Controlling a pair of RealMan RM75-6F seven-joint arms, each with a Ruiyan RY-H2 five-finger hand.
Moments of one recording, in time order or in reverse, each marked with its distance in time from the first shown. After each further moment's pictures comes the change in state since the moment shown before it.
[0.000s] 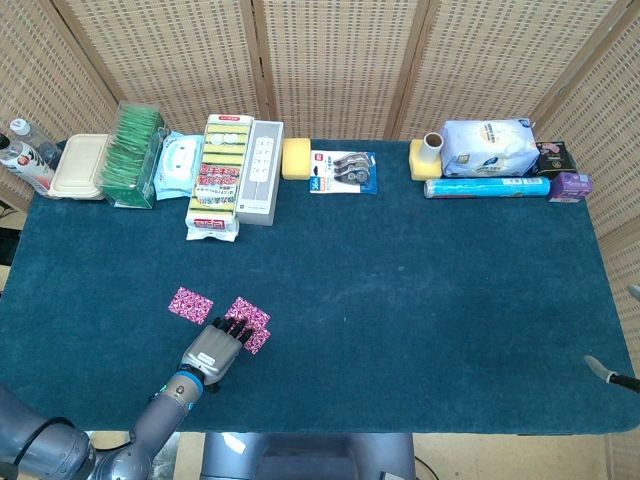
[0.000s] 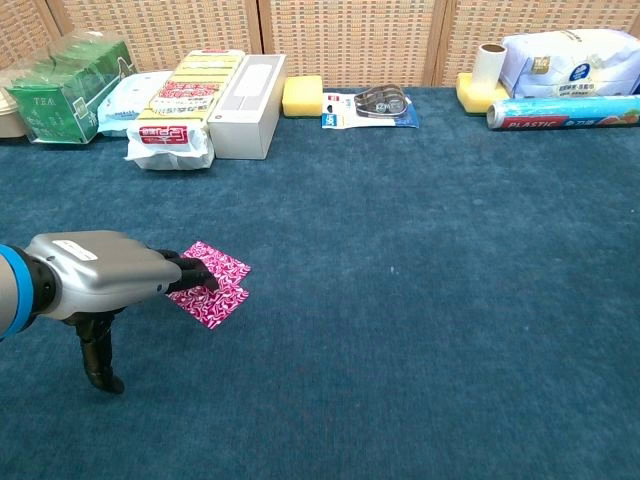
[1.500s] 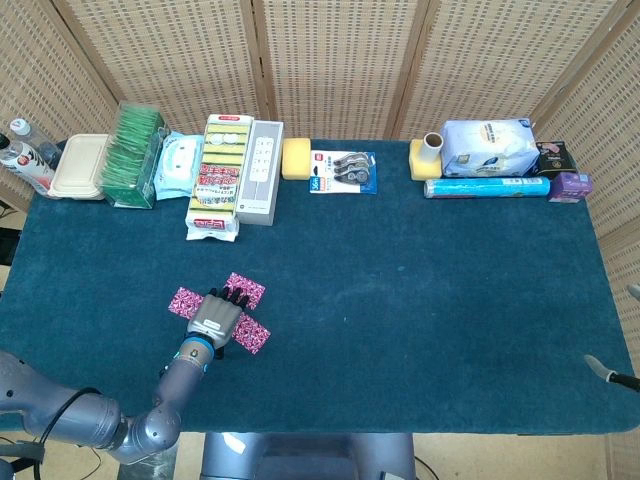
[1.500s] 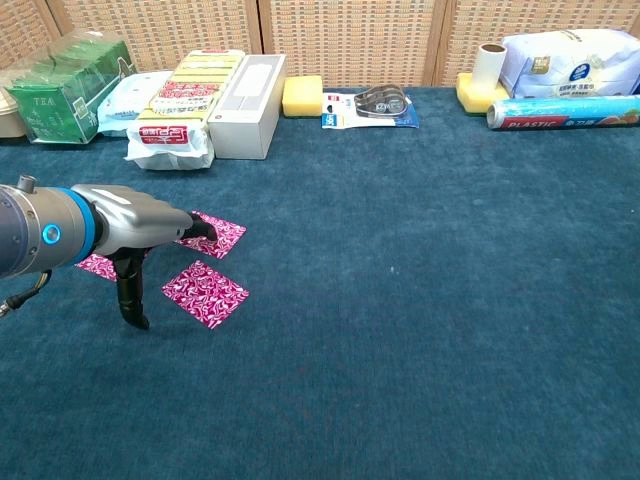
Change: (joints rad) left arm -0.121 -0.036 -0.123 0.171 -0.267 -0.034 0.026; right arm 0.003 0.002 0.002 0.000 0.007 -0.009 -0.001
